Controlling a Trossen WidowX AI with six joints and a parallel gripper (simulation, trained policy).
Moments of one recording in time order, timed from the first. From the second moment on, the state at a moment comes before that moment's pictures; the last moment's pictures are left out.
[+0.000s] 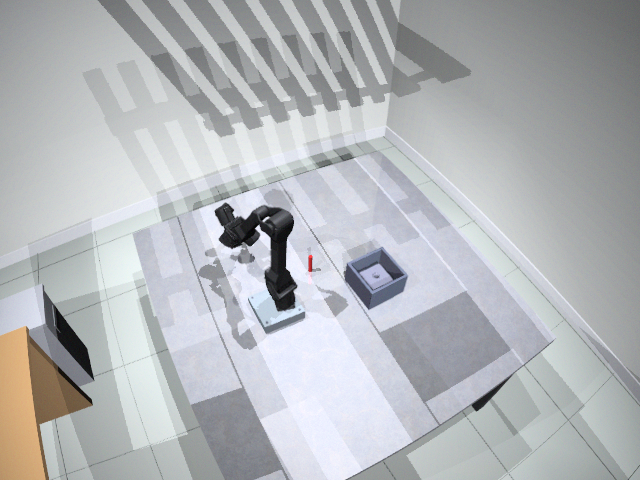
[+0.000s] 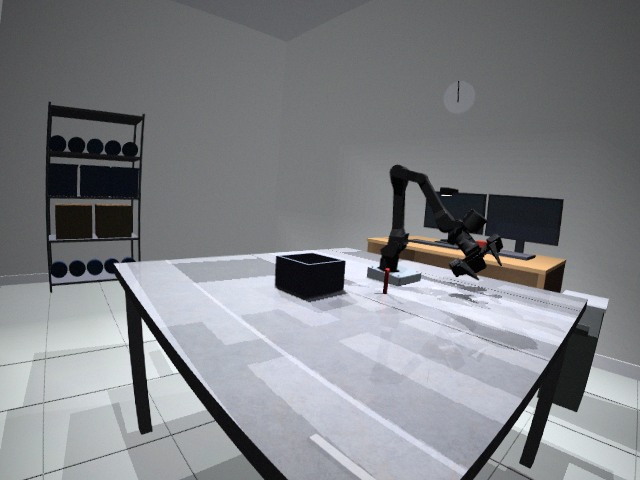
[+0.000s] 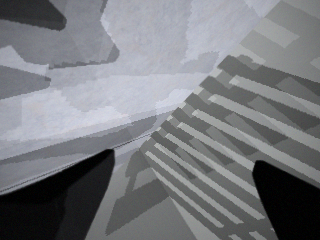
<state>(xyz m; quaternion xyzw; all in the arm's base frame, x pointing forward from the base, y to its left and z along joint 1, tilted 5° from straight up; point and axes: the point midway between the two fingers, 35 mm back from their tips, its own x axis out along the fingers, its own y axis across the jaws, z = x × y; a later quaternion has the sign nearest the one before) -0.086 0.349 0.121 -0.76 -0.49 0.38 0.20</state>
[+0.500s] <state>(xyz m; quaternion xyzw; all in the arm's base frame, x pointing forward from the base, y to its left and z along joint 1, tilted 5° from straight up) -0.068 0.375 0.183 -0.68 -0.42 0.47 0.38</state>
